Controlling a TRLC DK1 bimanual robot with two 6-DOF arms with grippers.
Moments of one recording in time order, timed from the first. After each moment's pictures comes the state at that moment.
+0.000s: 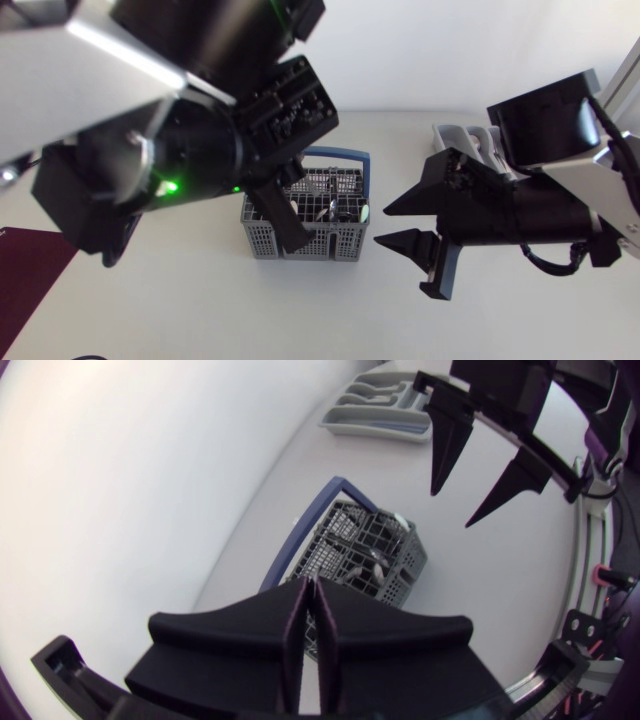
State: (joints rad) left arm -1.02 1.36 1.28 -0.69 -0.52 0.38; right arm 0.53 1.09 0.79 -0.48 -0.30 -0.57
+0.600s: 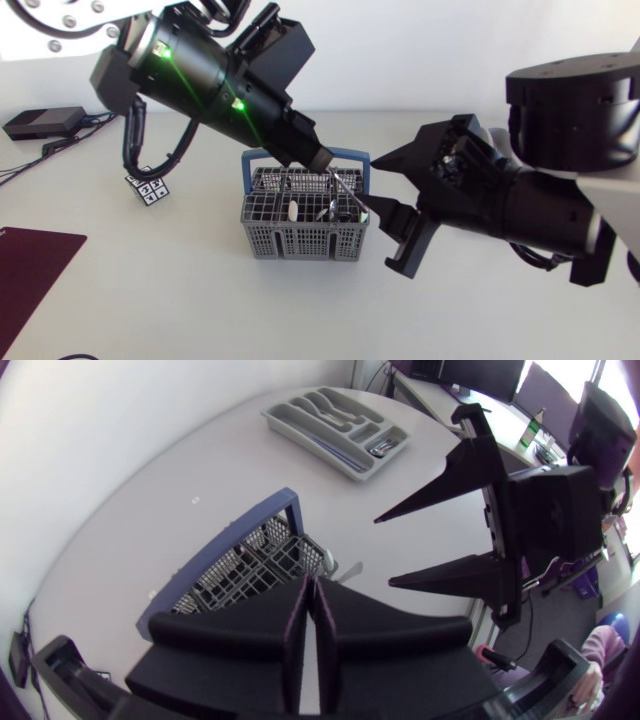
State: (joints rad) left arm -0.71 1.53 1.49 -0.81 0.17 0.11; right arm 0.74 1.04 0.77 -0.19 0.03 -0.55
